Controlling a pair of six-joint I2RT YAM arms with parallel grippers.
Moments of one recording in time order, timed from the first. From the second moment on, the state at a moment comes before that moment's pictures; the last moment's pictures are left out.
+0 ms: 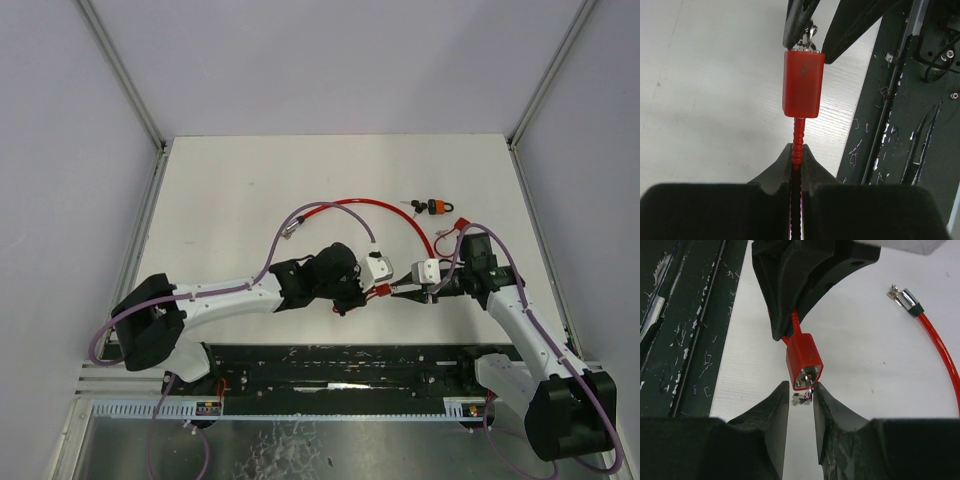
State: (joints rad) left arm -1.06 1.50 0.94 -0.13 0.25 0.05; right arm 0.16 0.97 0.58 -0.64 -1.21 -1.30
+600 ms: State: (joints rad) left arm -1.06 1.52 0.95 -0.19 0.25 0.10; right arm 0.17 0.95 0.58 -0.67 -1.21 -1.34
